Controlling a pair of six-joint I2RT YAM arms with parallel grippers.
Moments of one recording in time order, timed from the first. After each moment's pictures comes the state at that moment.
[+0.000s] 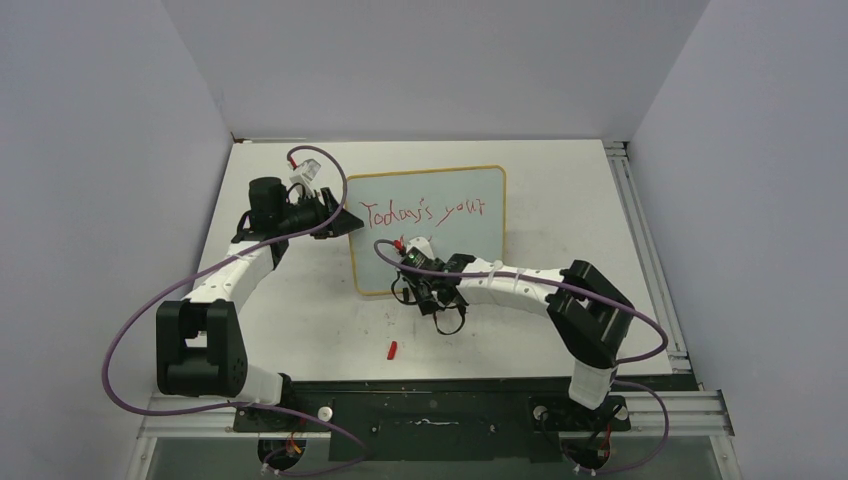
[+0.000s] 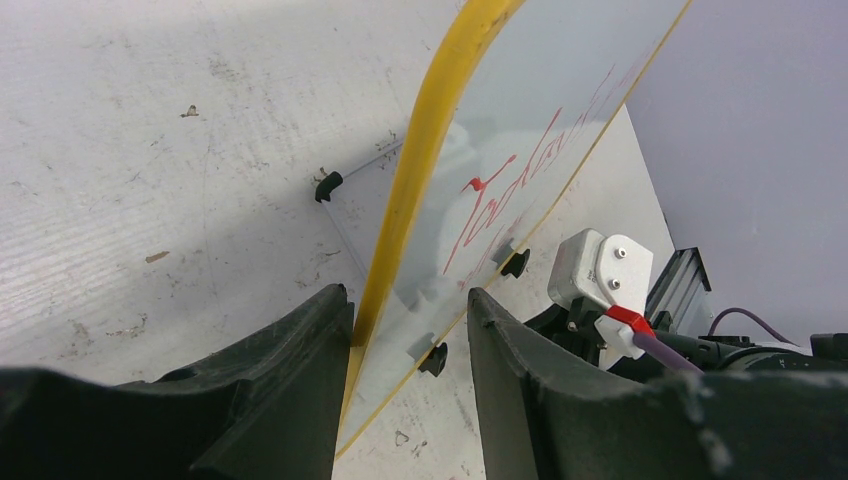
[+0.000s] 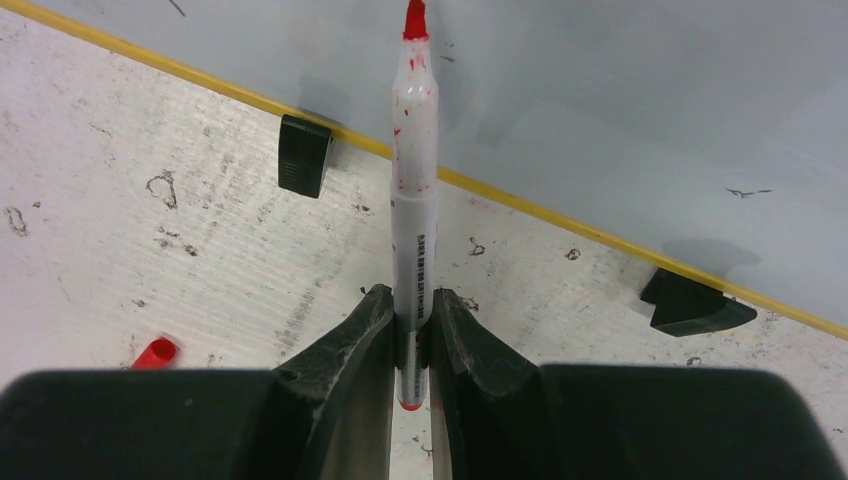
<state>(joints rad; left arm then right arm) -0.04 1.44 0.91 0.02 0.79 -0.40 0.98 1.79 1.18 -0.52 0.21 0.44</state>
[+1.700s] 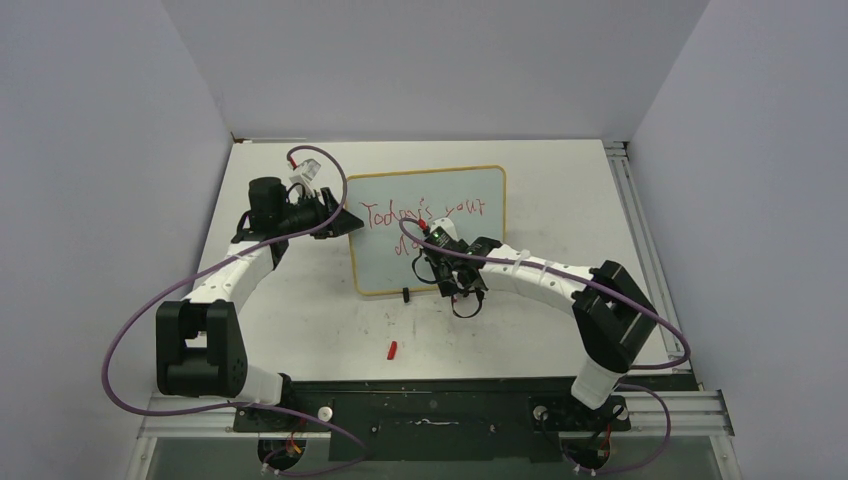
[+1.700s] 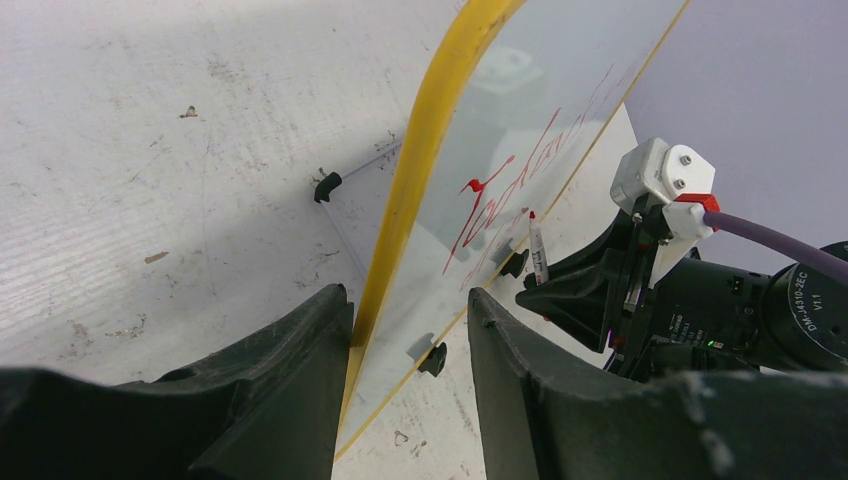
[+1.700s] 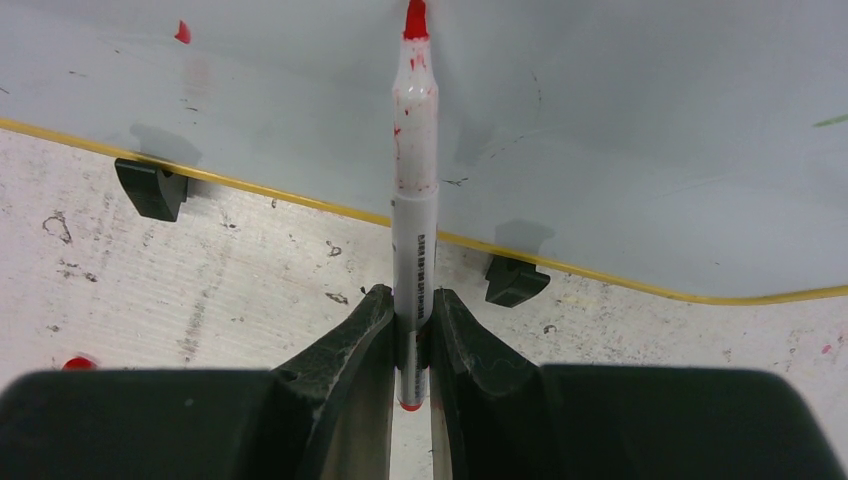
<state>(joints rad) -0.04 1.44 0.91 0.02 0.79 -0.40 0.86 1.70 1.17 -0.58 0.25 0.39</state>
